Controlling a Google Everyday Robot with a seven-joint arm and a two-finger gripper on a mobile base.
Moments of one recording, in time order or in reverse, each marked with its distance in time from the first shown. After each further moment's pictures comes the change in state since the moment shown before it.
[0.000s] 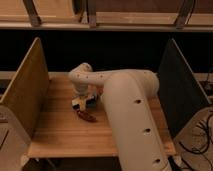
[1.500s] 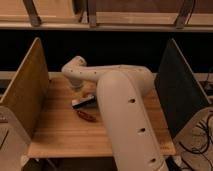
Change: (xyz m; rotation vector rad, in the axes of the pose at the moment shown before) arm -0.036 -0.066 -0.050 0.179 0.039 -0.219
